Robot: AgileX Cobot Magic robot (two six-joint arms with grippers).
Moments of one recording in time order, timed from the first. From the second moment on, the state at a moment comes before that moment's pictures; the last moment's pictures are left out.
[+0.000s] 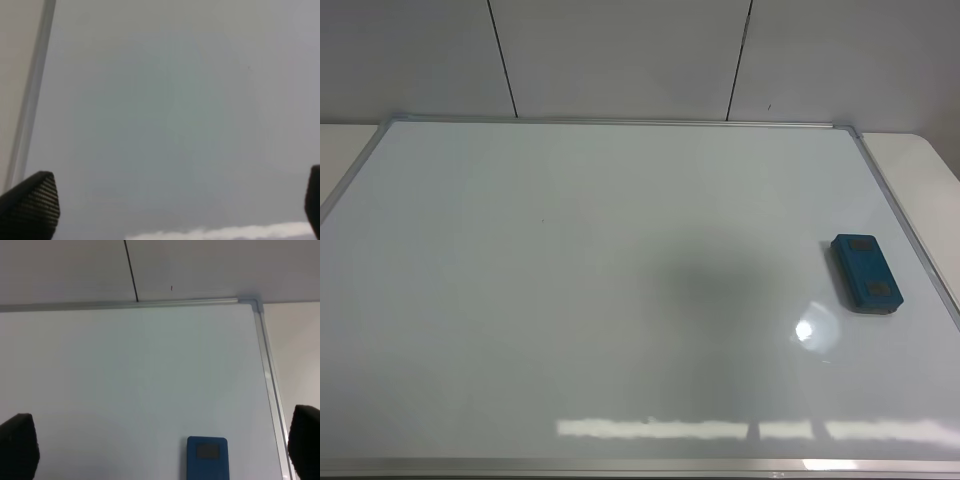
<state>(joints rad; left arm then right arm) 0.00 0.00 -0.50 -0.09 1.06 0.05 -0.03 0.54 -0.74 0.27 0.74 -0.20</state>
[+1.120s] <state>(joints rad) 0.00 0.00 -0.50 -0.09 1.06 0.05 -0.03 0.05 -0.63 0.06 1.13 -0.05</state>
